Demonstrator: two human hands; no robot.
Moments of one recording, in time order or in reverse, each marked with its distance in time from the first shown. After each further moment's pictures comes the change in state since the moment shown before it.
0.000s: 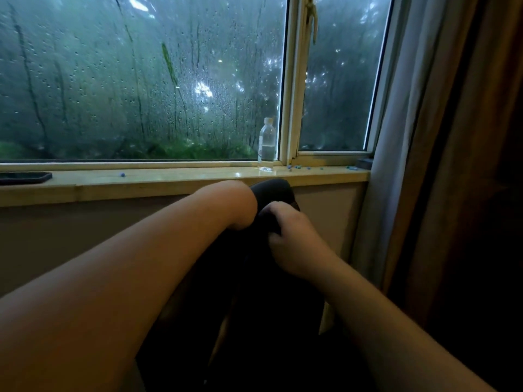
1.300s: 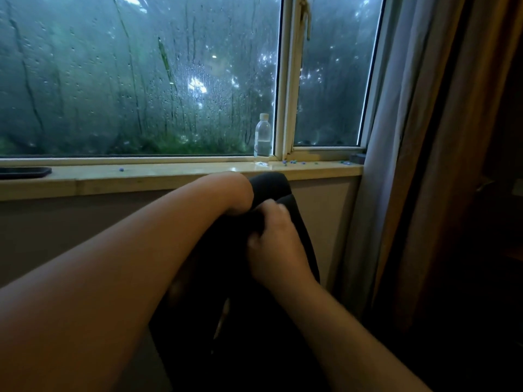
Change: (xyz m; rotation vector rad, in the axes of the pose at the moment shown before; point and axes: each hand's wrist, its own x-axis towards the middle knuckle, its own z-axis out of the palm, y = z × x) left_hand -0.026 0.000 -0.008 -0.041 0.052 0.025; right_hand -0.032 -0.032 0.046 0.044 0.330 -0.004
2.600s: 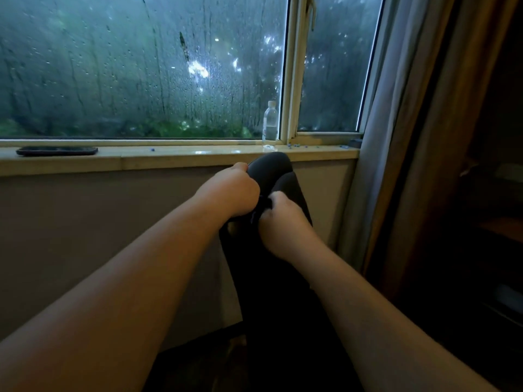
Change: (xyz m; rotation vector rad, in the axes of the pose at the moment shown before) left_hand -0.116 -0.018 0.015 -0.563 0.125 -0.100; right_hand -0.067 -0.087 -0.033 -0.333 -0.279 0.262
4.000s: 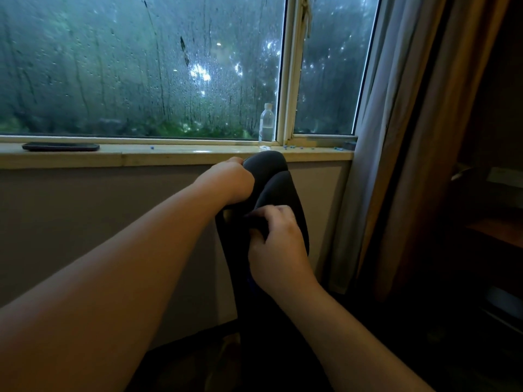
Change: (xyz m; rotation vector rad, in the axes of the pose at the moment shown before) left_hand 0.001 0.009 0.005 -0.006 0.033 -0.045; right_hand -0.074 0.013 0.017 0.361 0.283 -0.194
